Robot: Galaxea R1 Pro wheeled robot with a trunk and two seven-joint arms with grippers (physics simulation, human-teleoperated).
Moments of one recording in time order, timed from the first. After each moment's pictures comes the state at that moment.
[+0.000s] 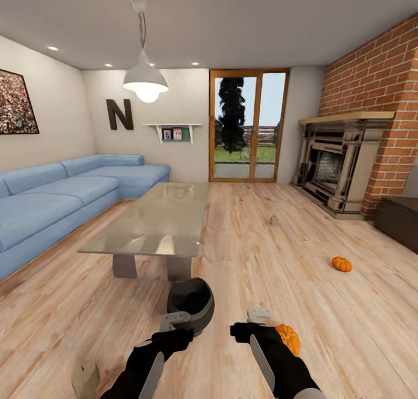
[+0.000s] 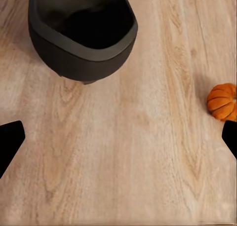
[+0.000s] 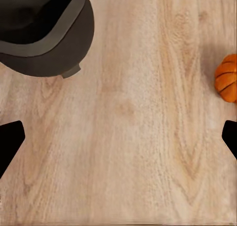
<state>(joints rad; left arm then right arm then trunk) -0.25 -0.17 -0.12 -1.08 0.21 0.52 0.13 -0.46 0.17 0.07 -0.73 -0.09 0.48 -0.15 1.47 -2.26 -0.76</state>
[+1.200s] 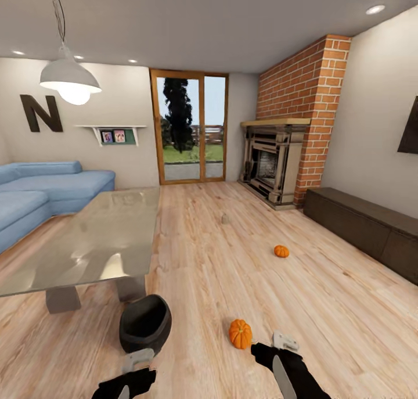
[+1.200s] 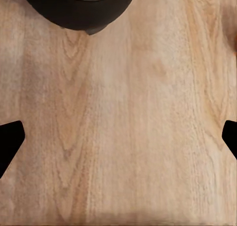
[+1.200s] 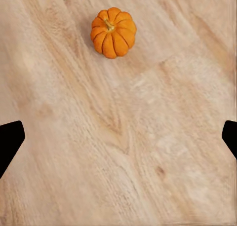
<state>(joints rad) -0.25 -0.04 0.03 -0.76 0.21 0.41 0.13 -0.37 0.15 -0.18 -0.70 -0.14 0.41 -0.15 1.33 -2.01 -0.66</state>
